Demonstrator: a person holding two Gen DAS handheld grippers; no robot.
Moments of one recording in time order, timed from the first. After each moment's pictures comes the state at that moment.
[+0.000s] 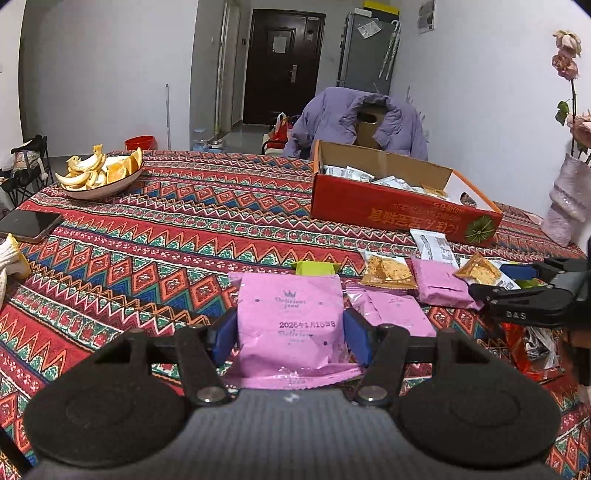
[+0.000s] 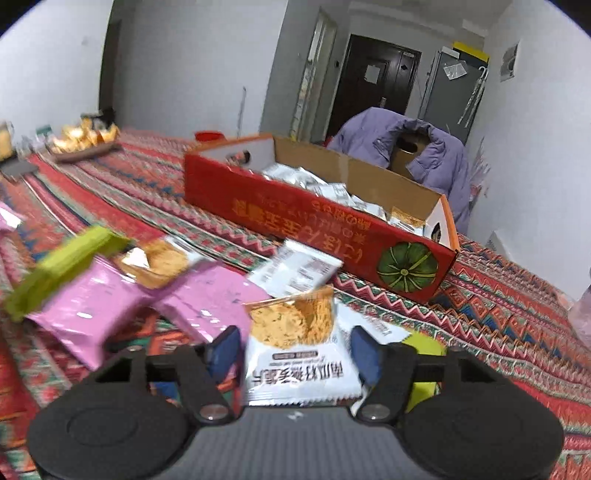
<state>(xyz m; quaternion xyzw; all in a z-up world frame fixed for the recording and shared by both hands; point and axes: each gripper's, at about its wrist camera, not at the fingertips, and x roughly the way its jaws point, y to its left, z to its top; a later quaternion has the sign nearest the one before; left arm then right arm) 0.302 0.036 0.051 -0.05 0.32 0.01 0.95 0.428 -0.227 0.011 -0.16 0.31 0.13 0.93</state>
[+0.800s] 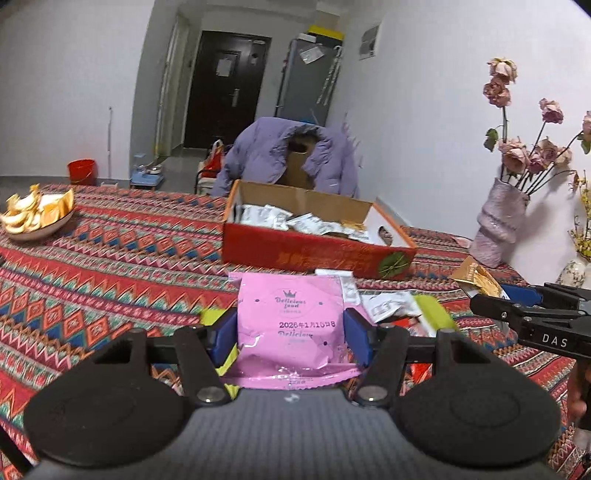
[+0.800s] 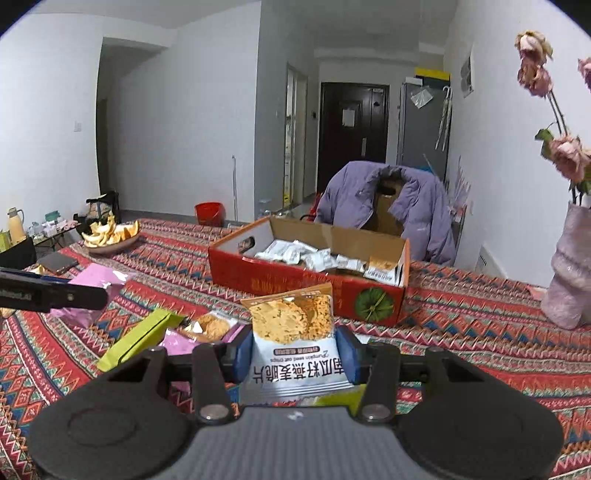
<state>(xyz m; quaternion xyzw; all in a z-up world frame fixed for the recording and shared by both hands) 0.294 -0.008 0.101 -0.07 0.27 -0.10 0.96 0.321 -0.280 0.106 -0.04 0.22 0.16 0.96</state>
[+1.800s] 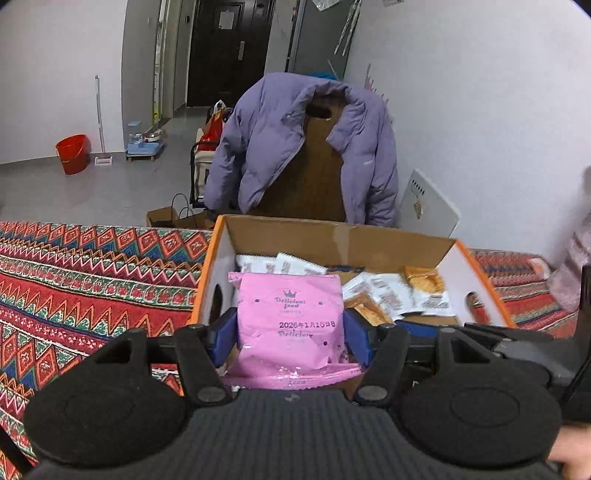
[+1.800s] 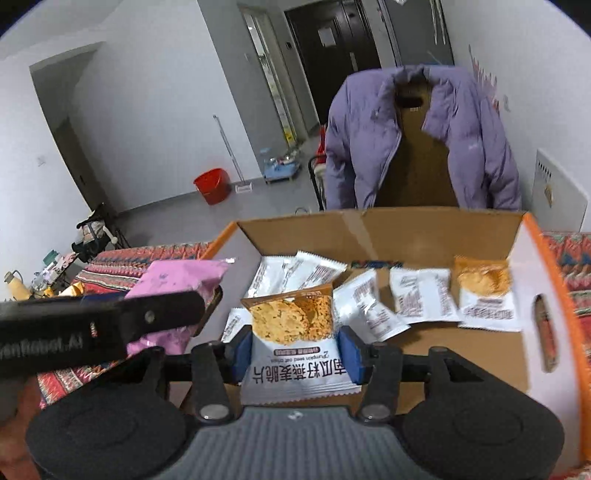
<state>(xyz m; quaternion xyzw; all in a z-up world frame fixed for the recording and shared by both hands) 0.627 -0.027 0.086 -0.04 0.35 -0.08 0.93 0.668 -0.205 0.051 0.10 0.37 0.18 0.91</state>
